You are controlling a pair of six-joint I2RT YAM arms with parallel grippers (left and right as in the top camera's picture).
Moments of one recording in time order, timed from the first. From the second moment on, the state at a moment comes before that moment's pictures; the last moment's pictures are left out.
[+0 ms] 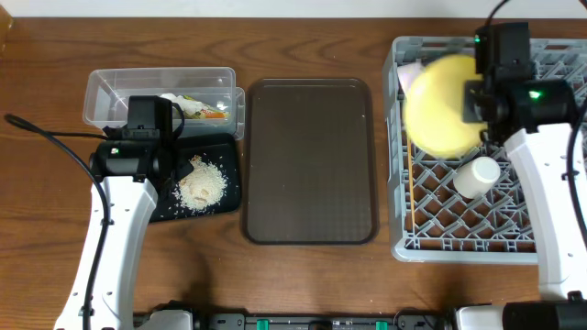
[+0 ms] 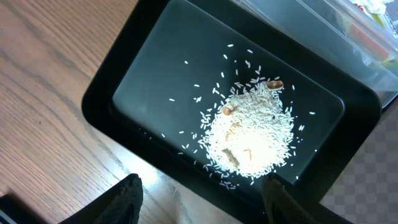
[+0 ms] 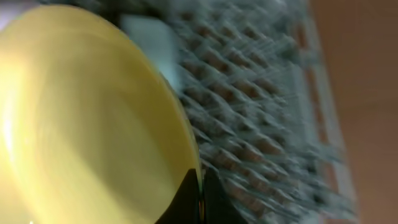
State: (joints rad) left arm 0.01 1.33 1.14 -1.08 -0.27 -0.67; right arm 0.10 1.56 1.61 -1.11 0.53 0.08
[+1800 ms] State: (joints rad) left arm -0.15 1.33 1.14 -1.00 -0.06 -0.34; right arm -0.10 1.42 1.37 -0.97 -0.11 0.12
